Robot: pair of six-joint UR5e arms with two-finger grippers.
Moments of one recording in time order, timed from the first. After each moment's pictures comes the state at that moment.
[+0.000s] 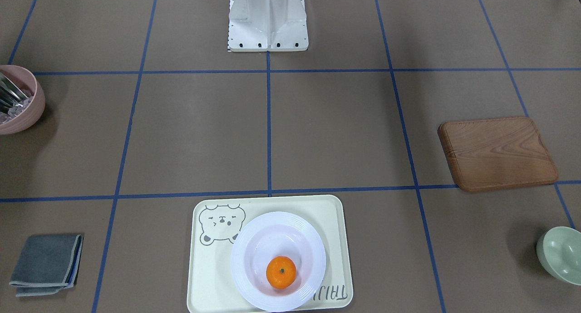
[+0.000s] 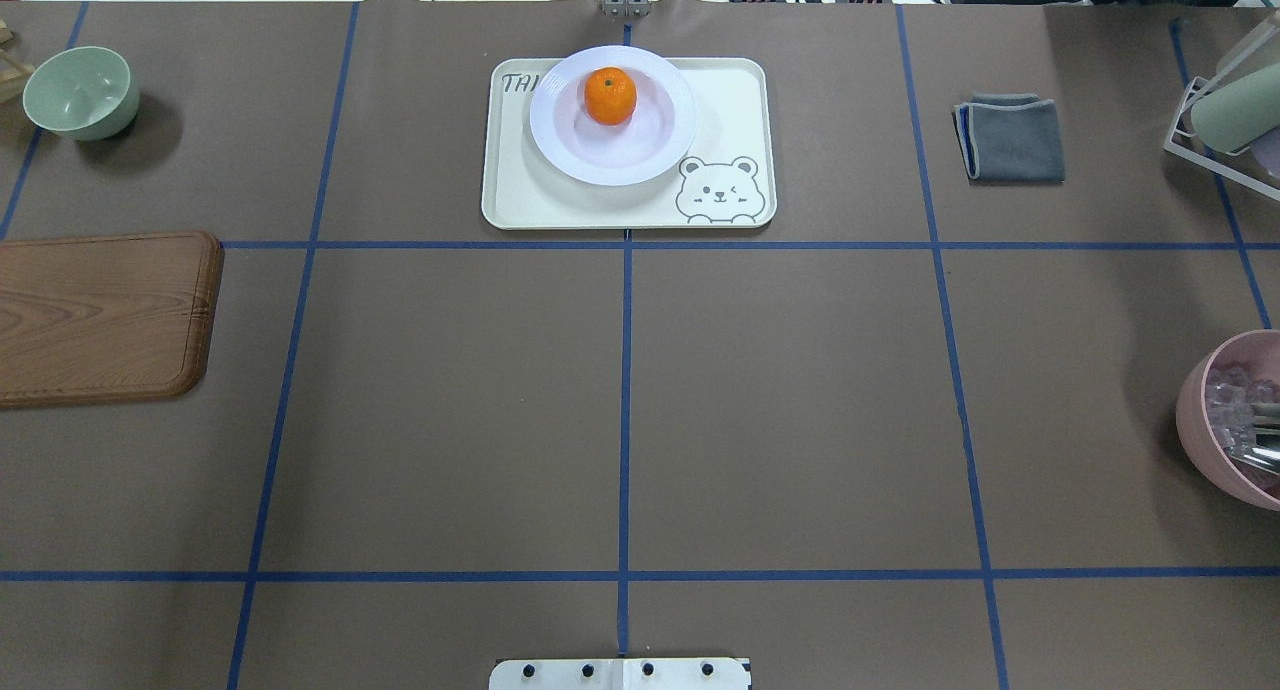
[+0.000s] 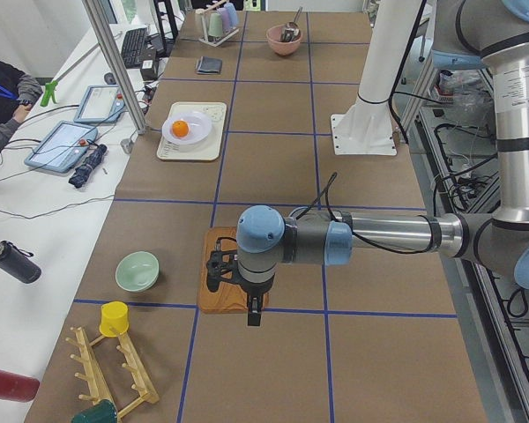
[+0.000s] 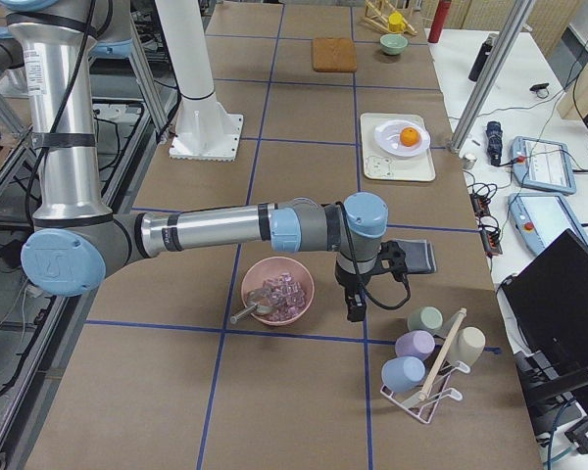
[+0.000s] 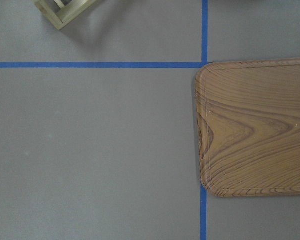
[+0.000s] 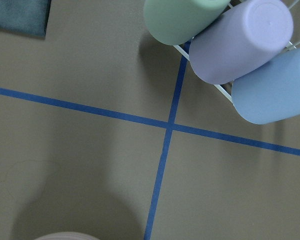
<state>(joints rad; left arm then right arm) -1.65 -1.38 -1.81 -1.57 -2.31 0.02 1.53 -1.53 1.68 -1.65 2.28 -0.11</state>
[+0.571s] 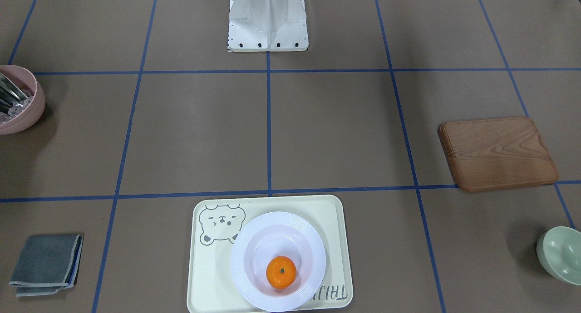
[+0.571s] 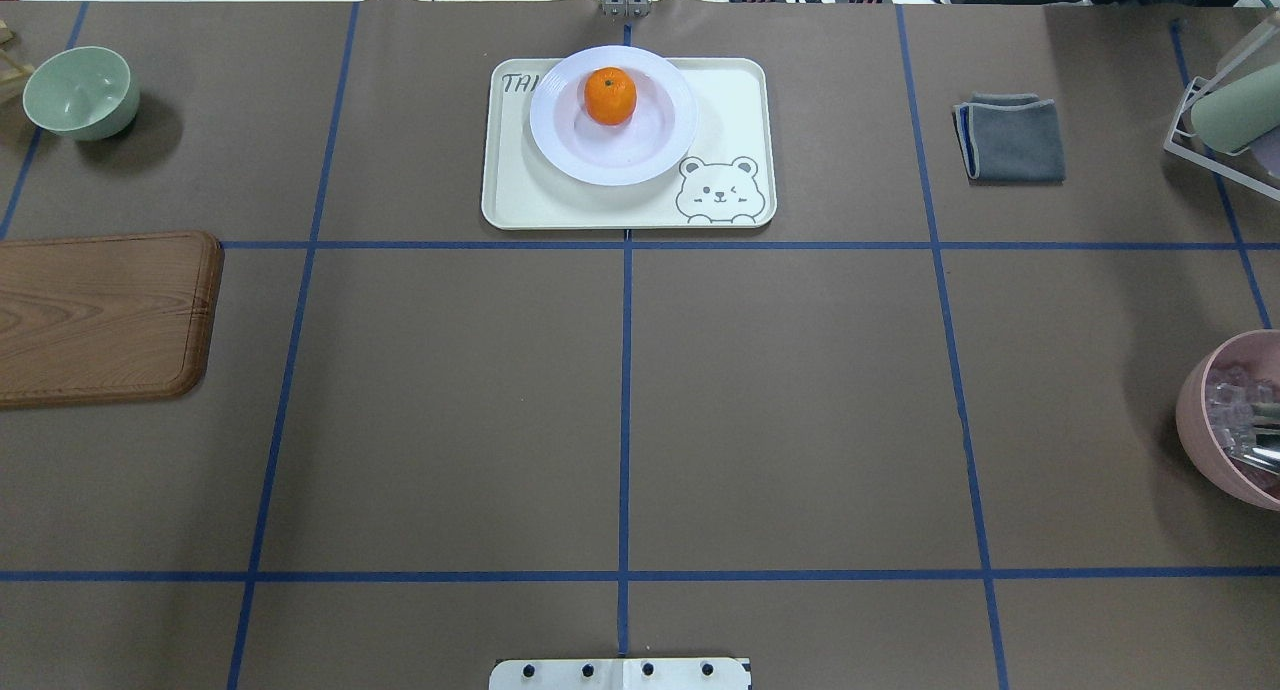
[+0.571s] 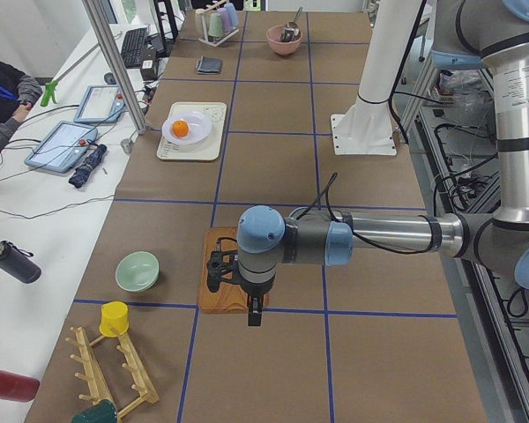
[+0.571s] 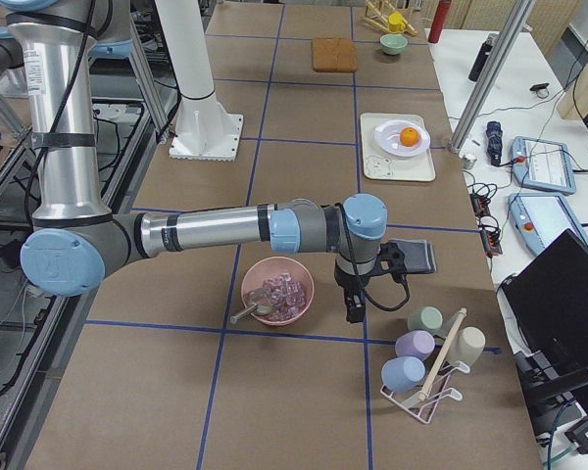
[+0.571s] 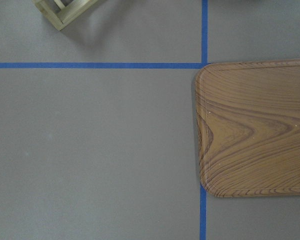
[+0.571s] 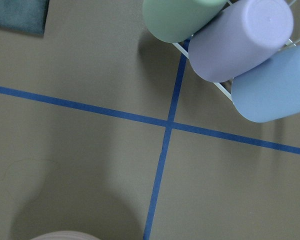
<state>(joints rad) -1.65 -1.37 -1.81 -1.56 -2.31 0.02 1.53 -1.53 1.68 -1.65 2.28 -0.11</state>
